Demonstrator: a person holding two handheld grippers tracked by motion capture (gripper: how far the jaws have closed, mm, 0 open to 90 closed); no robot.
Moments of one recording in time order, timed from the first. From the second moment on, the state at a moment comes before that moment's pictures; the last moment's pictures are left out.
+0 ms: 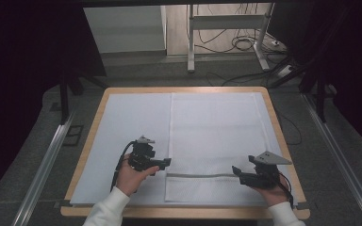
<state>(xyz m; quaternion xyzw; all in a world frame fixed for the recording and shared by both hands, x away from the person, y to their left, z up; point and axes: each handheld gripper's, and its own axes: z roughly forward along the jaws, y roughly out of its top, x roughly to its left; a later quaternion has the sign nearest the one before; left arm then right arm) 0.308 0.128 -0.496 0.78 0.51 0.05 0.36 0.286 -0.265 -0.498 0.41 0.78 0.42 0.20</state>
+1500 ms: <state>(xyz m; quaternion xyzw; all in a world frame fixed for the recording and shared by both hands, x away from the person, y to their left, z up) 0.332 0.094 -0.522 0.79 0.50 0.03 0.34 0.286 -0.267 -0.497 0.42 0.78 0.41 0.22</state>
